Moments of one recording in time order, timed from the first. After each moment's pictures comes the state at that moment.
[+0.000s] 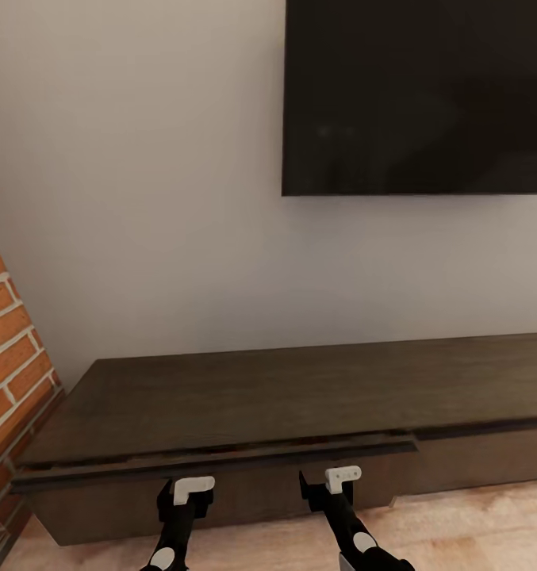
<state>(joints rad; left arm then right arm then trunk) -0.41 -0.05 -0.41 -0.37 0.28 -0.43 0.32 -0.50 0.08 0.51 -0.27 -0.37 -0.45 -0.07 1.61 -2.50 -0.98</state>
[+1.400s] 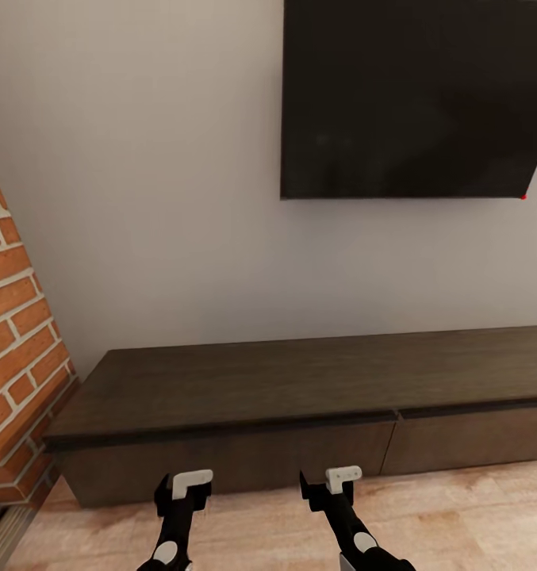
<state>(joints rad) -0.41 -0.05 -0.41 -0.41 0.28 -0.42 0.39 -0.50 0.08 0.50 -0.27 -0.37 -0.45 -0.07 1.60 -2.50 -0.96</state>
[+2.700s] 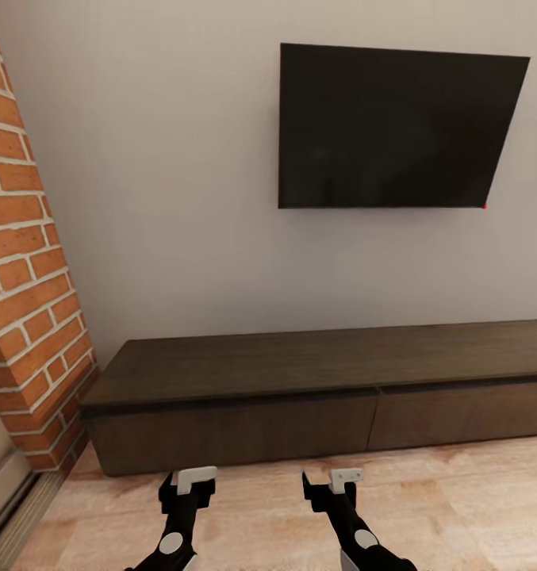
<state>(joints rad) -0.41 -0.06 -0.41 -0.46 0.28 -0.32 0.40 -0.50 0.08 0.45 -0.27 -0.36 -0.40 -0.07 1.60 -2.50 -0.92</state>
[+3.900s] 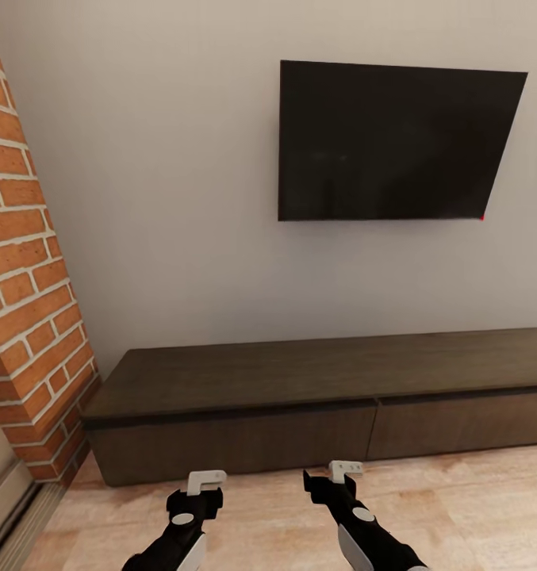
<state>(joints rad) -0.41 -0.07 -0.40 -0.57 0.34 0.10 0.40 -0.50 0.08 0.33 -0.39 -0.36 -0.13 -0.07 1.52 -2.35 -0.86</state>
